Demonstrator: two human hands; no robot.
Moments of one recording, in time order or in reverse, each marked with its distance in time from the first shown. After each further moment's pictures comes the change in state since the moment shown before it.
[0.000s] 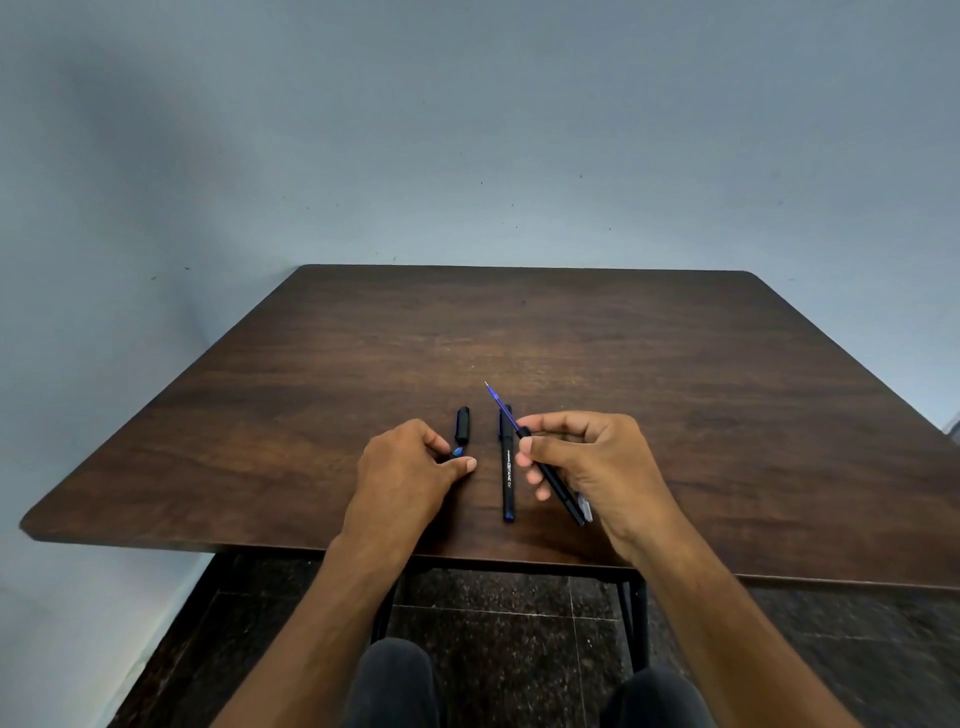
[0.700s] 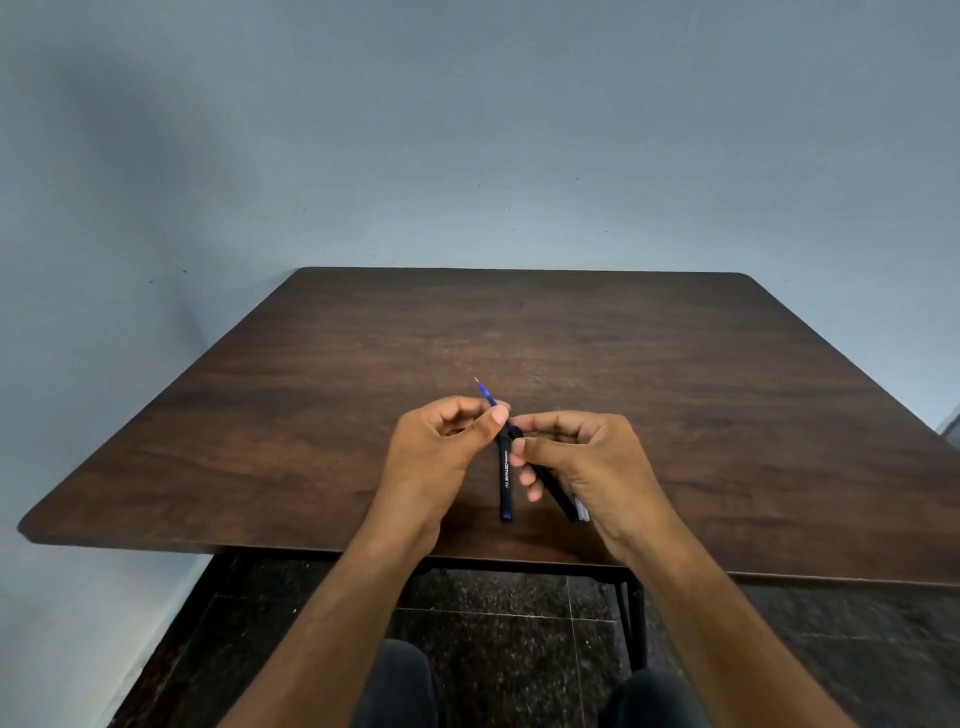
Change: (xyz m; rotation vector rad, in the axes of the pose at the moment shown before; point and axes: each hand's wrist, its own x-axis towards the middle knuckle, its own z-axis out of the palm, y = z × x) left_hand -0.023 0.036 -0.002 -0.866 -0.126 0.150; right_hand -0.004 -0.004 0.005 0.050 -0.023 -0.025
